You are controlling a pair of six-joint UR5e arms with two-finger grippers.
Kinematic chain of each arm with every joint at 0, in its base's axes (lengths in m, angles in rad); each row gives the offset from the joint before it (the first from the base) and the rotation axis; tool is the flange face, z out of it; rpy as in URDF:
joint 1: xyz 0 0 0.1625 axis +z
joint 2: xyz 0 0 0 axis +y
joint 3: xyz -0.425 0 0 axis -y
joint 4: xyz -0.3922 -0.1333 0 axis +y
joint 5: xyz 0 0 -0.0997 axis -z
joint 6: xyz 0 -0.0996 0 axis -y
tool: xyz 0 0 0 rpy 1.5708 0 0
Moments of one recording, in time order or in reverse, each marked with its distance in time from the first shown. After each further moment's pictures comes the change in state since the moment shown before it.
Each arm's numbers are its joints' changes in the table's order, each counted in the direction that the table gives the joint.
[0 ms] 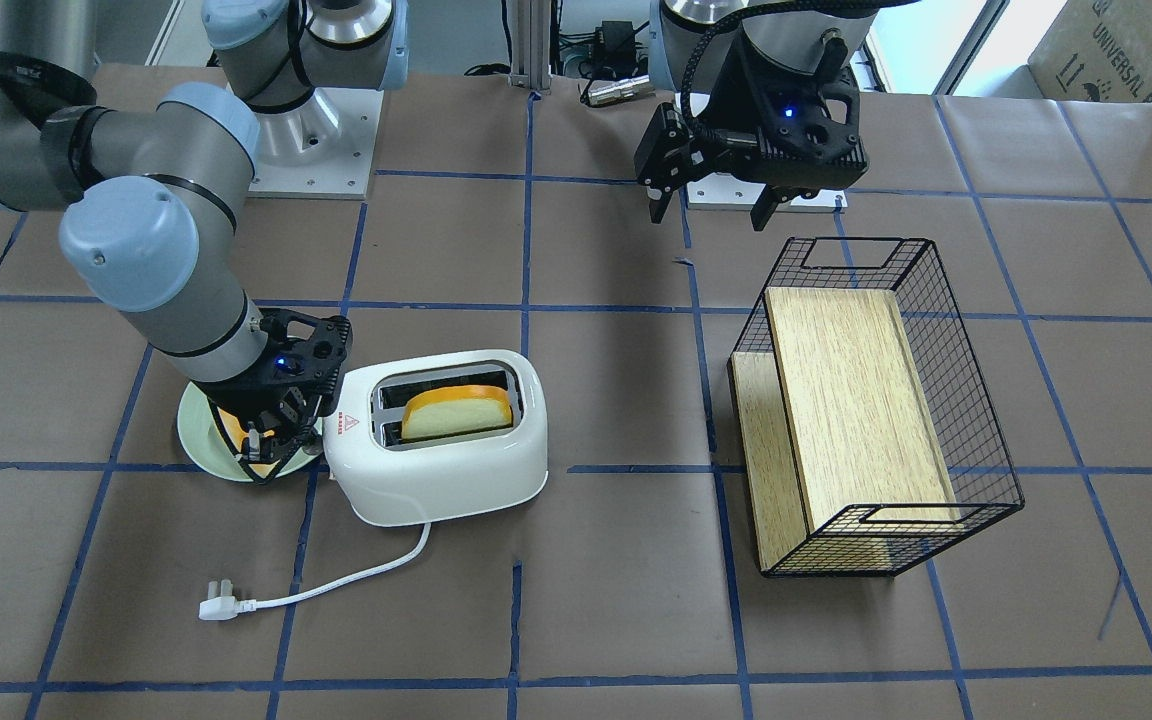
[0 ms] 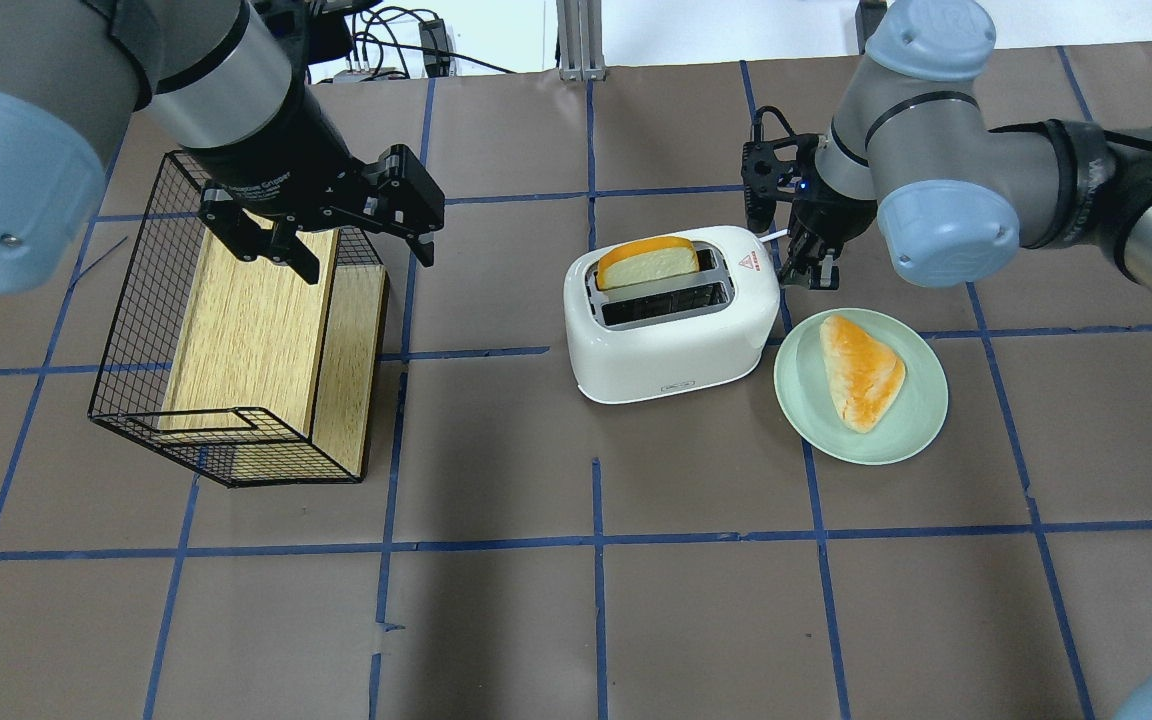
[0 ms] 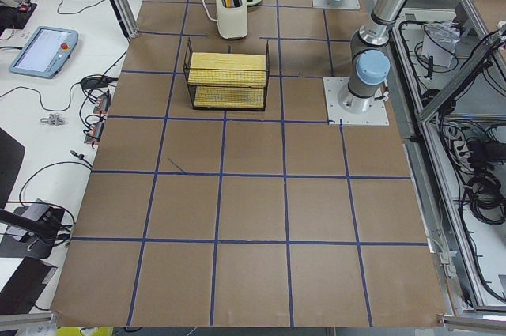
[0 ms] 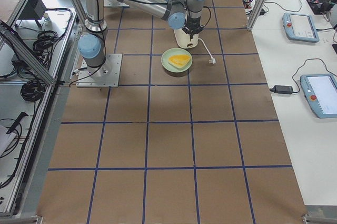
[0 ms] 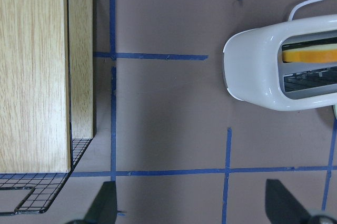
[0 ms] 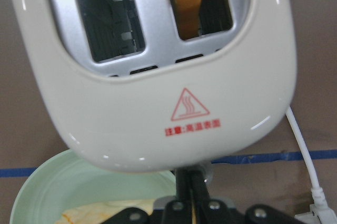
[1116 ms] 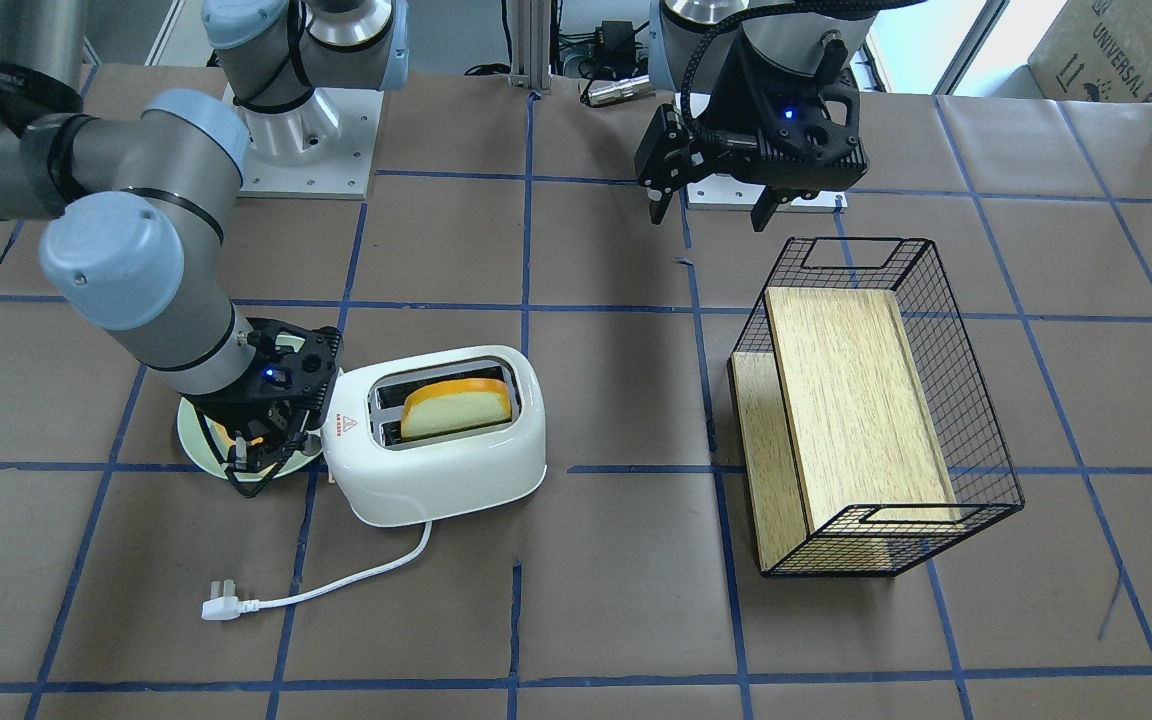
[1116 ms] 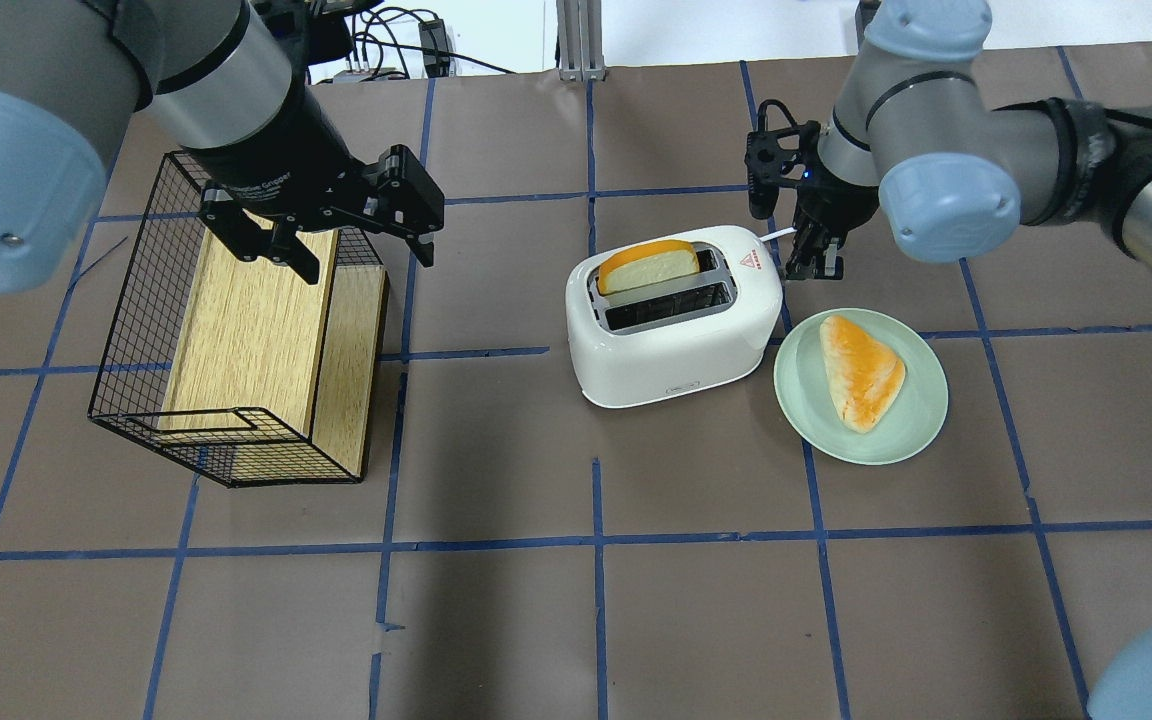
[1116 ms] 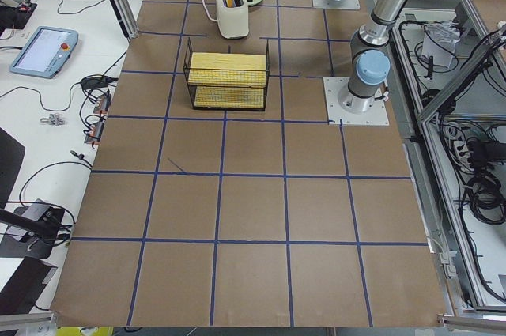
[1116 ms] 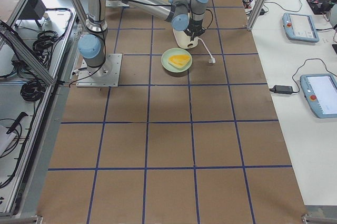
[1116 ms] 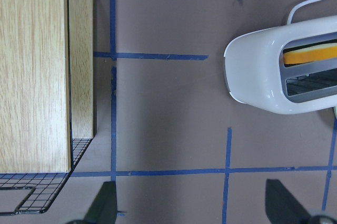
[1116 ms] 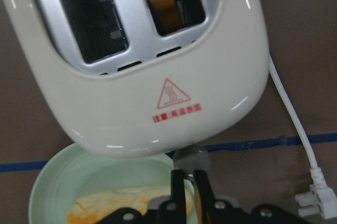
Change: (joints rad) left arm 0.000 0.000 0.000 0.000 0.000 0.000; right arm -0.006 0.012 -0.090 -0.154 -0.011 0.080
